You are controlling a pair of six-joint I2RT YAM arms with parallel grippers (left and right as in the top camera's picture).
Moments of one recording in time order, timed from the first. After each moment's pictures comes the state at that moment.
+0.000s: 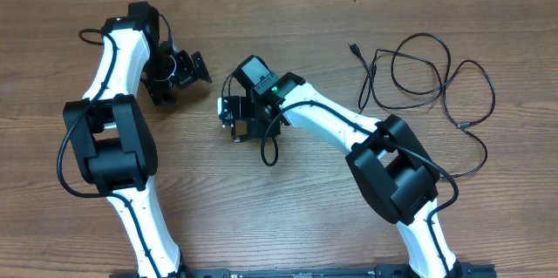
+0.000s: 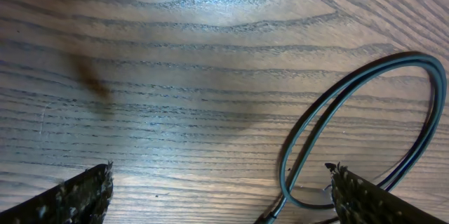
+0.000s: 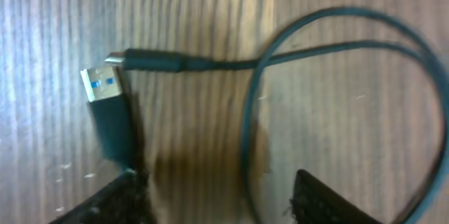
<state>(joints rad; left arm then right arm) 0.10 2.25 1.84 -1.15 0.31 -0.33 0.73 2.22 1.68 -0.65 -0.10 -0.88</state>
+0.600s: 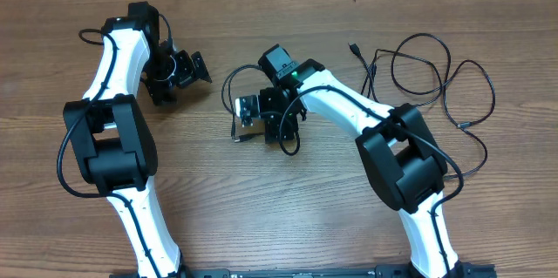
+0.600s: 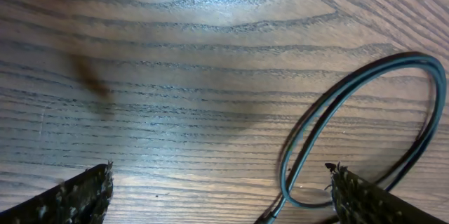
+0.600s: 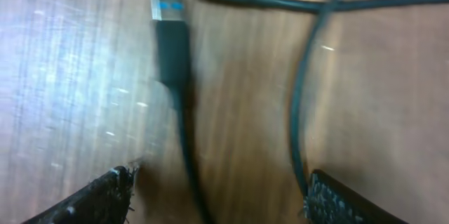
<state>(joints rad) 0.10 2.25 1.84 -1.15 0.31 -0.33 0.63 2.25 1.68 -0.80 -0.36 -1.06</state>
